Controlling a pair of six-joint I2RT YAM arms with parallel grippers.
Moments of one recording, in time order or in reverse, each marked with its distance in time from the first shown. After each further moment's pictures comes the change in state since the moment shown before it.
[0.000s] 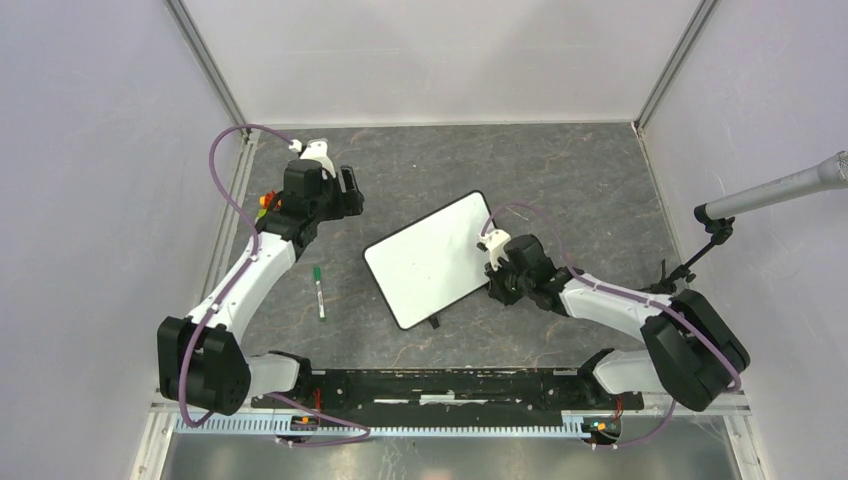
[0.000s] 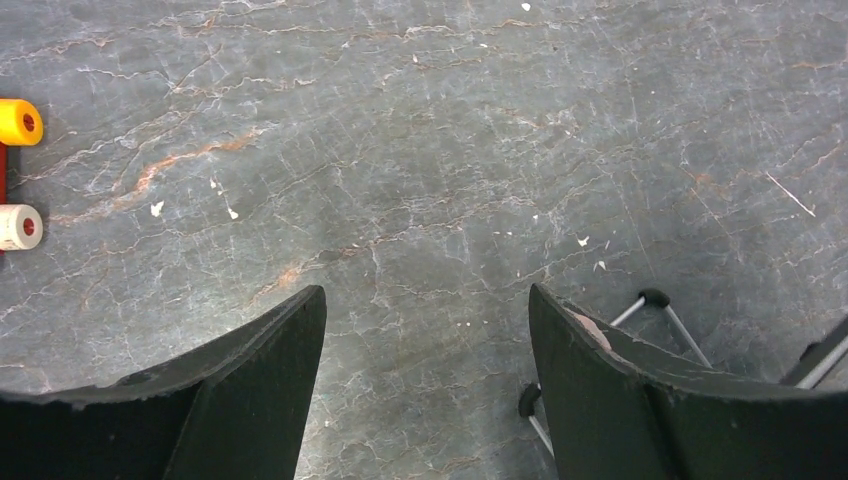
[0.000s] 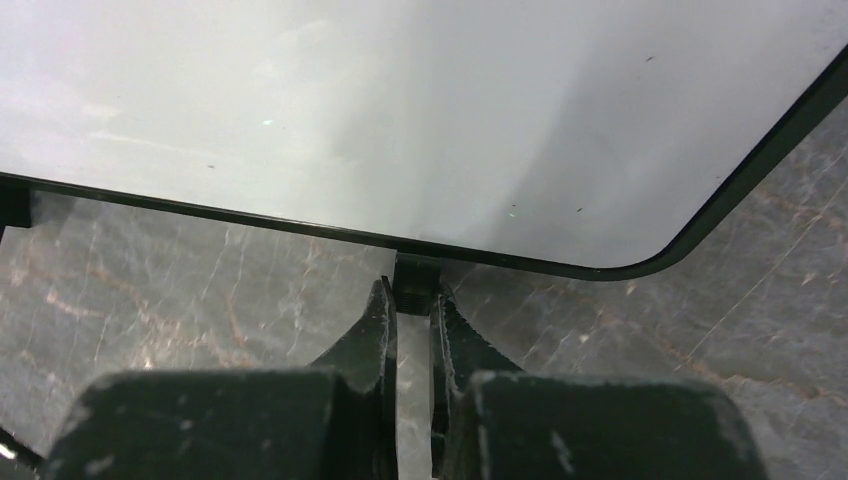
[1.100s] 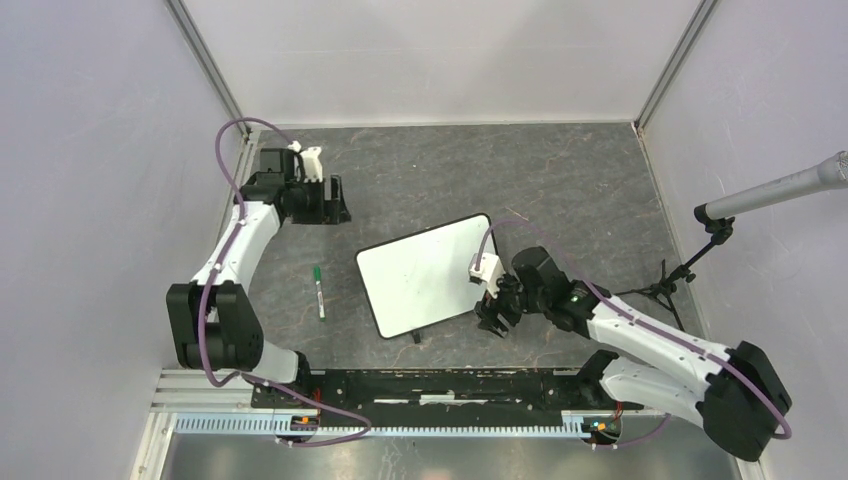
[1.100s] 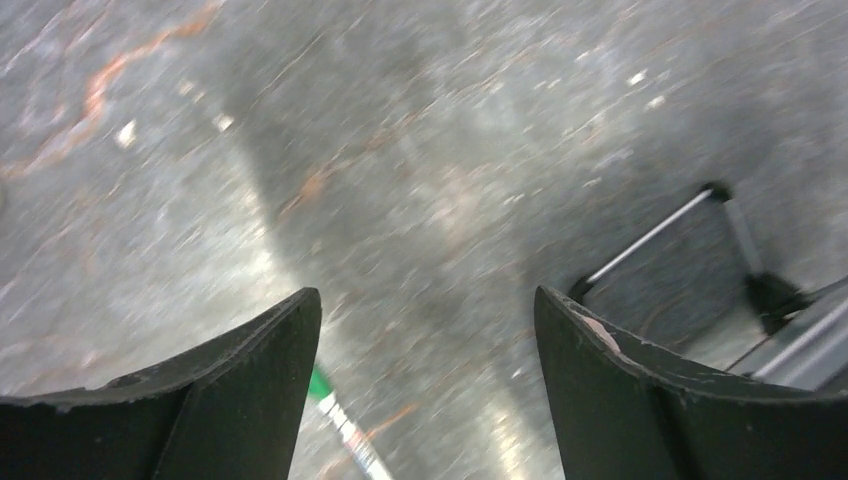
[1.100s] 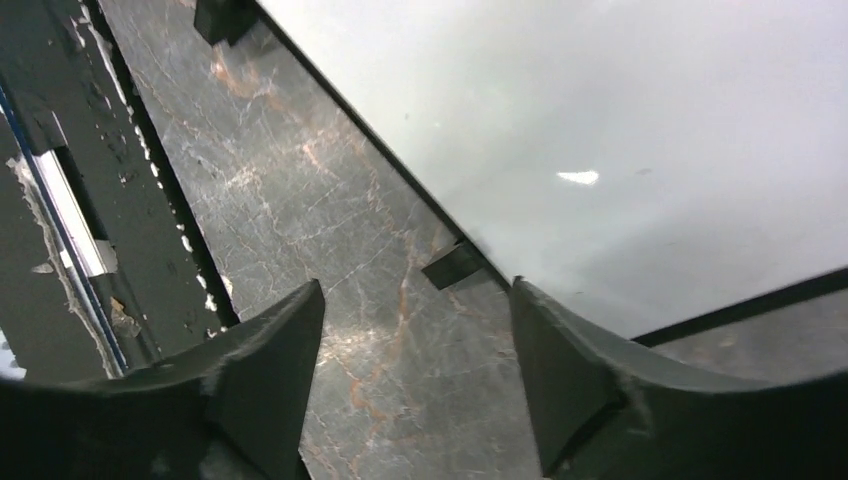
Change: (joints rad) left arm 0.209 0.197 0.185 -0.319 0.411 0.266; right arm 0.136 -0.315 -0.036 -0.211 -0.250 -0.232
